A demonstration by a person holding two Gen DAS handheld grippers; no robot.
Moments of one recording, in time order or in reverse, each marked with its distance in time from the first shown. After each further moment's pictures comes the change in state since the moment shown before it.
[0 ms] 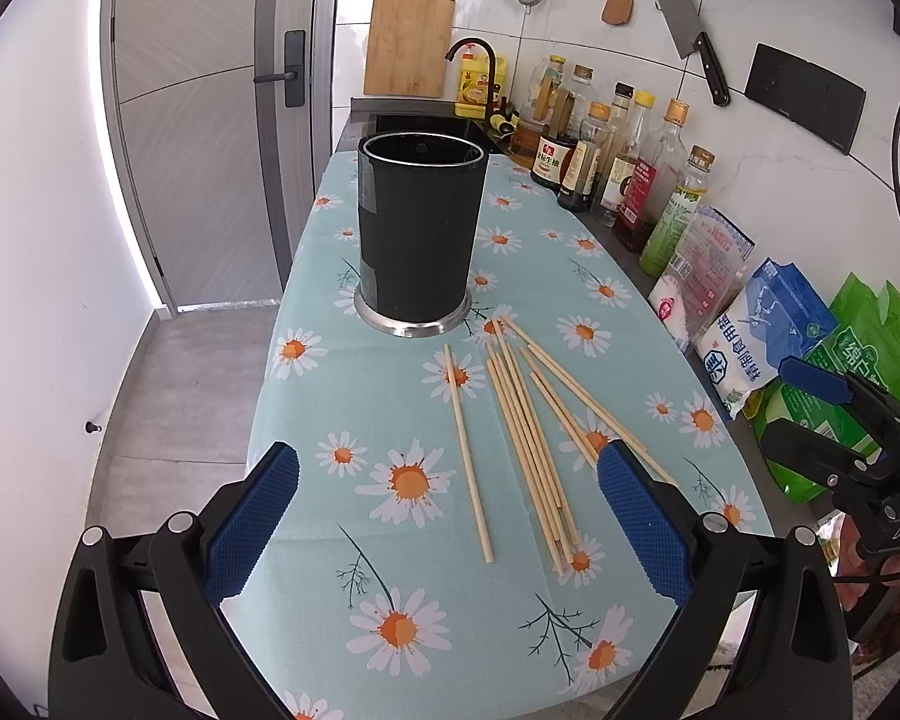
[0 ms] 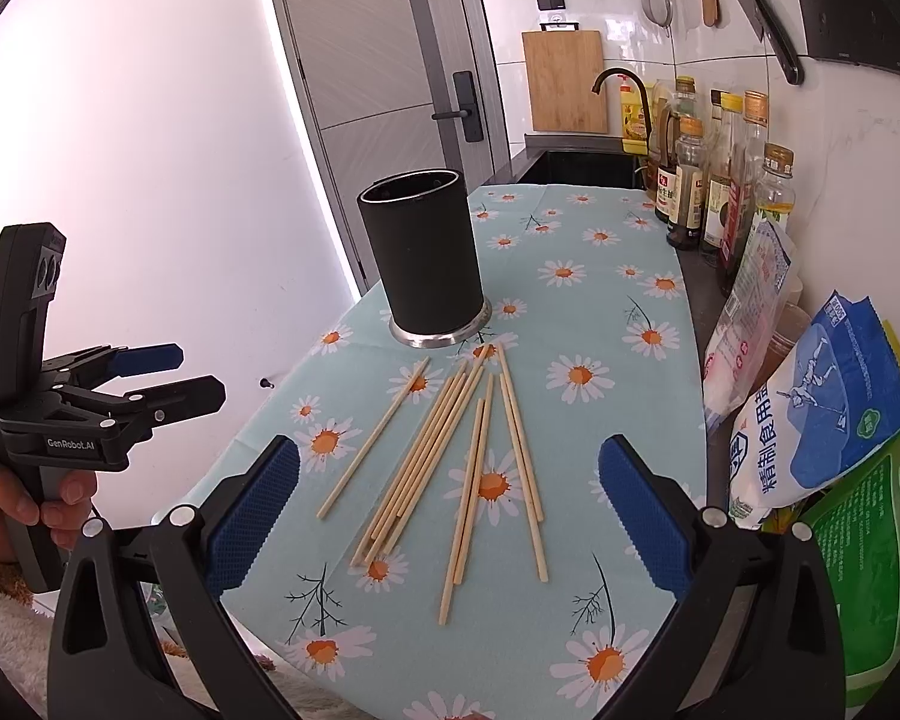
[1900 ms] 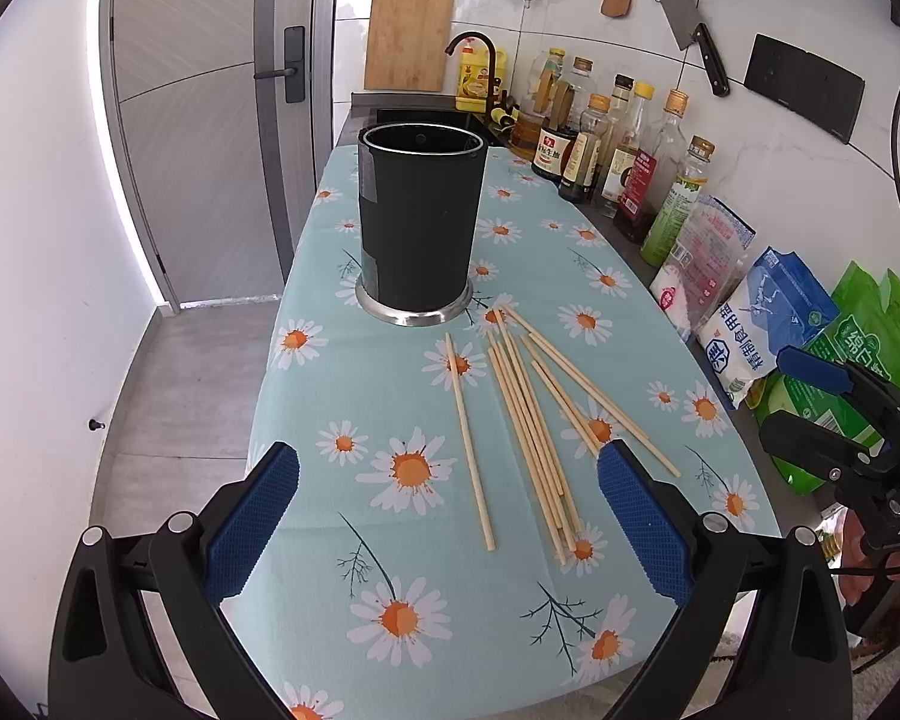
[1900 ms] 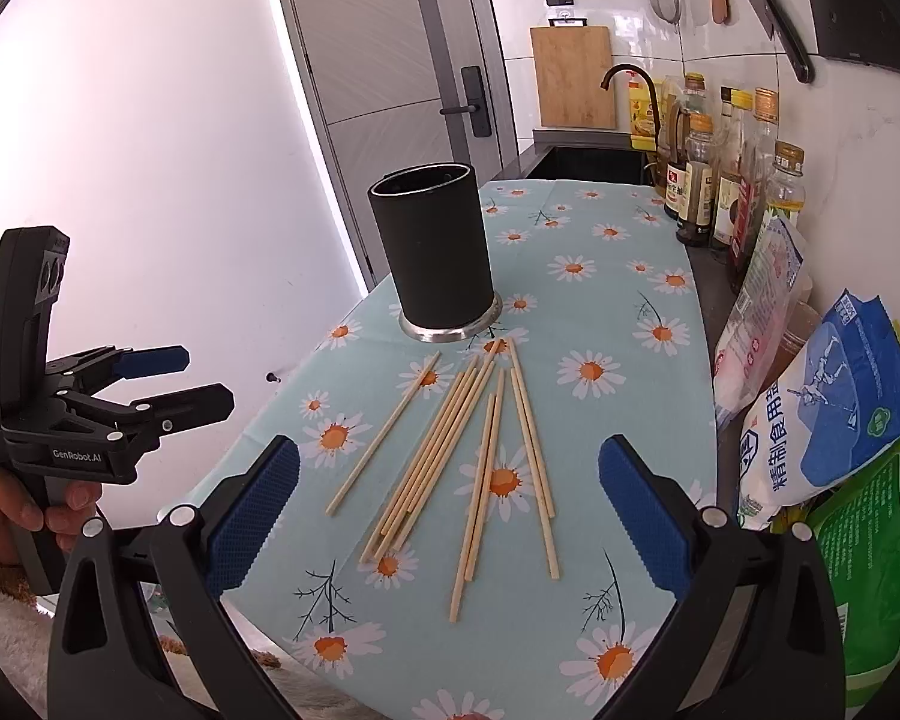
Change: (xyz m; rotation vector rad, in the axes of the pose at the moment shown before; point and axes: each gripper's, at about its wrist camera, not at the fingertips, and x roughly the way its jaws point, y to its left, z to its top) left arm 0.000 0.001 -0.005 0.006 0.016 0.006; right arm 0.005 0.006 0.001 -0.002 0.012 0.015
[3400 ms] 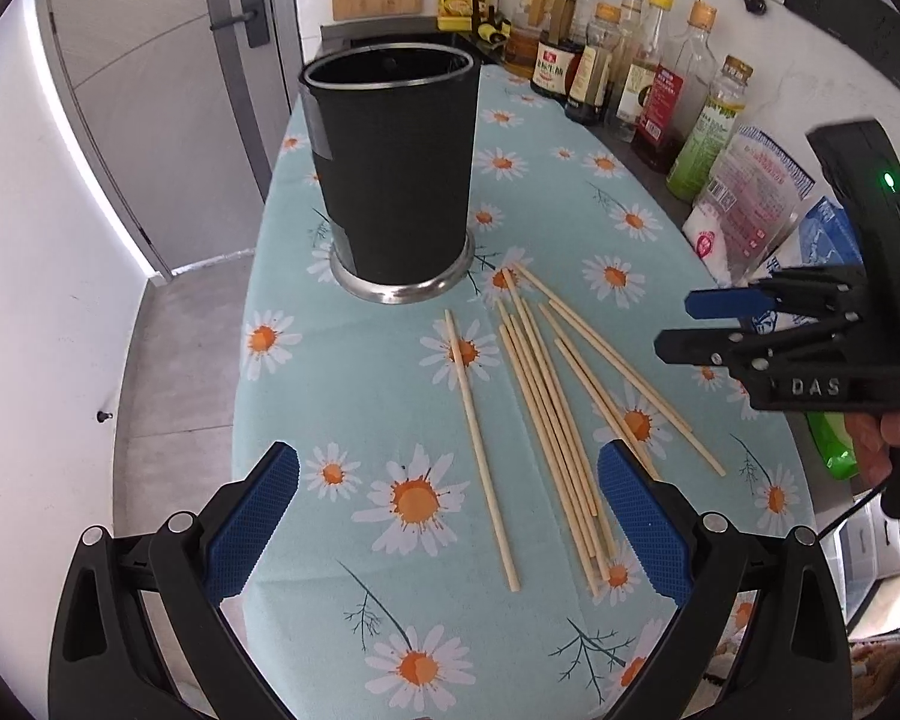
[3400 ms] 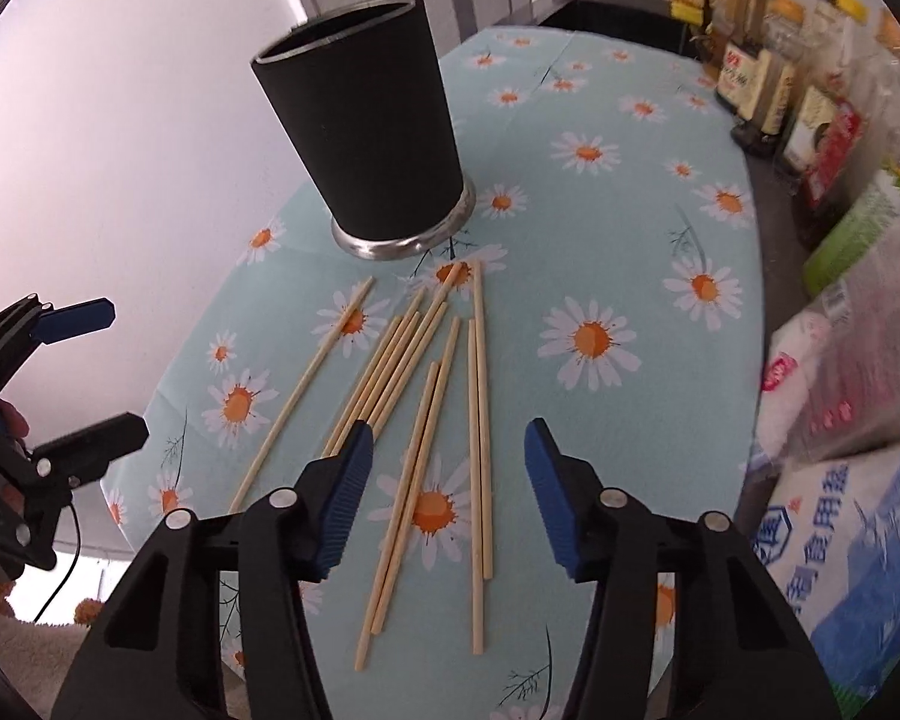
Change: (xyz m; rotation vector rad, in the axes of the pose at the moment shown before) left arm 0.078 -0.003 0.042 0.078 0.230 0.010; right arm 0.147 -0.053 0.057 -0.042 0.481 0.024
